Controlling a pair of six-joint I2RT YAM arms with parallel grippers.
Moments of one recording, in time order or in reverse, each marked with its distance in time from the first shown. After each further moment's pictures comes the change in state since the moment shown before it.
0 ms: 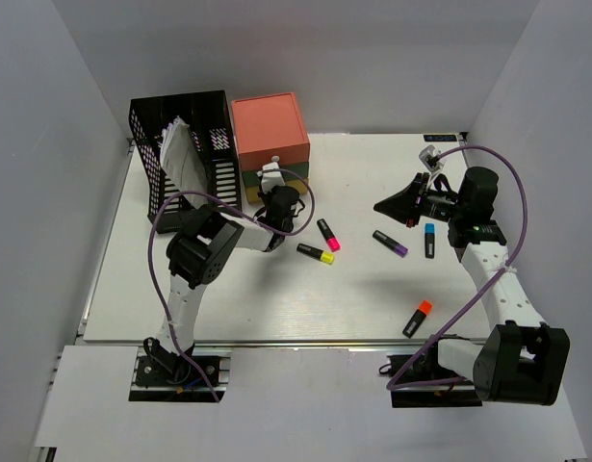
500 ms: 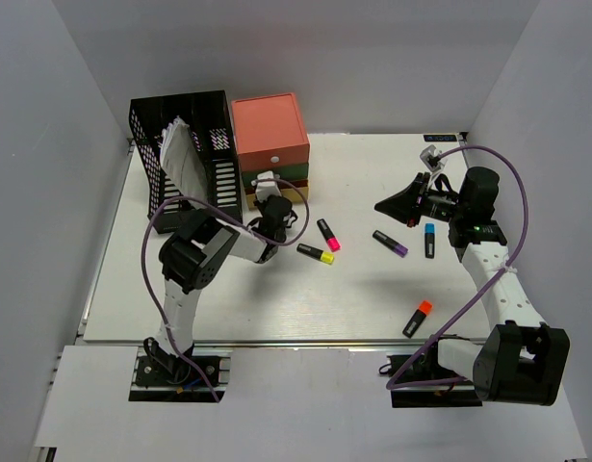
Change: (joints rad) left arm -0.009 -0.063 -0.152 0.119 0.076 -0.026; right arm -0.006 0.000 0.000 0.000 0.000 0.000
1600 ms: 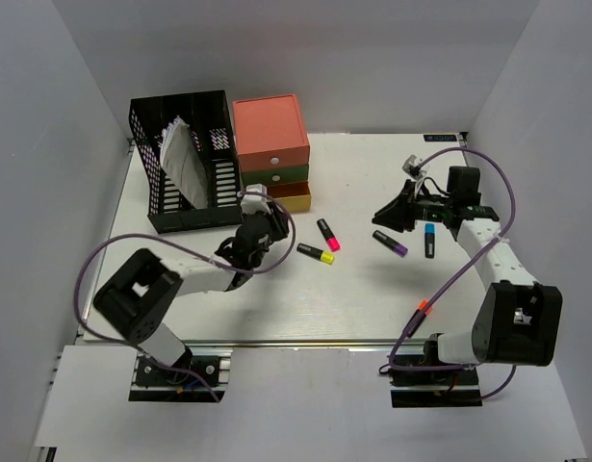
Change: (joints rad) left arm -0.068 -0.468 -0.355 -0.072 0.224 -0.029; right arm 0.003 0.195 0.106 -0.363 -0.023 -0.515
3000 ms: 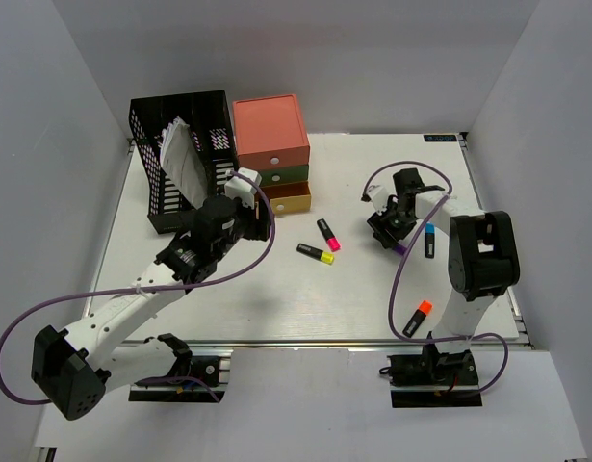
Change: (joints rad) left arm 0.036 -0.567 0.197 -0.818 0.235 0.381; right arm 0.202 0.471 0.198 -0.282 0.996 -0.299
